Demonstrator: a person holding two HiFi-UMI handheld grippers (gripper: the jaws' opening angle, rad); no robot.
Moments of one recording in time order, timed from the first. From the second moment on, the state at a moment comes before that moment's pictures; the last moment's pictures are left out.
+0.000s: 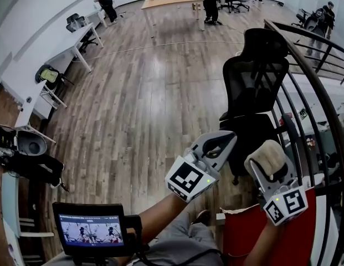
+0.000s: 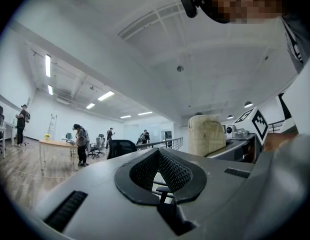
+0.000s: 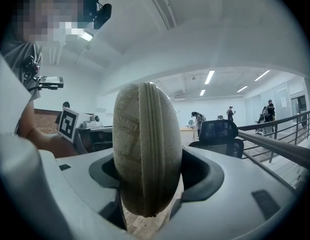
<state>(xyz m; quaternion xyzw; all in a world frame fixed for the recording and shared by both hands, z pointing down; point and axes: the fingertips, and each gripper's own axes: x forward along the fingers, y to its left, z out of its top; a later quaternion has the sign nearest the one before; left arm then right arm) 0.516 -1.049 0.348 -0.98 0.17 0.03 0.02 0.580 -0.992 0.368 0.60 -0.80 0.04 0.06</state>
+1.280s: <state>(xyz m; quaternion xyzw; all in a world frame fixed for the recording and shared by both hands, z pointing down) 0.734 -1.348 0.656 -0.99 0.07 -0.10 -0.09 0.817 -1.318 0.728 0.69 -0.67 0.23 0.17</state>
